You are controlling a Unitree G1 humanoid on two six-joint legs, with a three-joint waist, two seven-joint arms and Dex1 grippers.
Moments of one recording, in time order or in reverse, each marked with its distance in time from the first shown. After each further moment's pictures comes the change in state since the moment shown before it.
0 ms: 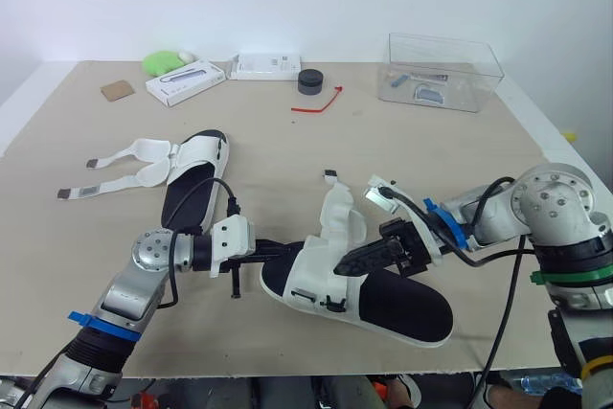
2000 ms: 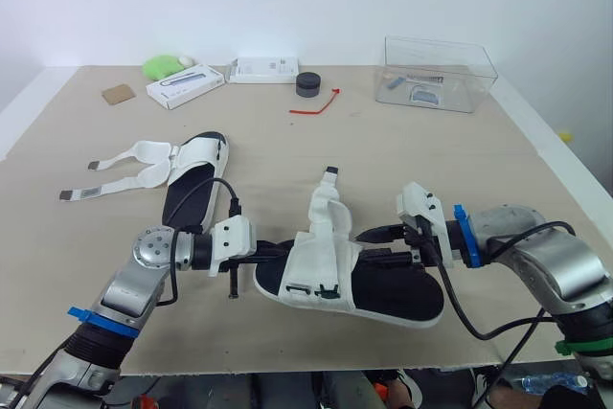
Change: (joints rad) left arm -0.021 0.020 -0.017 0.012 0.012 0.013 -0.018; right arm 0.382 -0.101 0.016 -0.190 -0.927 -0.981 0.618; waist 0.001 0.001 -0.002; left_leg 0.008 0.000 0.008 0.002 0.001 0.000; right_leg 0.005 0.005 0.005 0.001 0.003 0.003
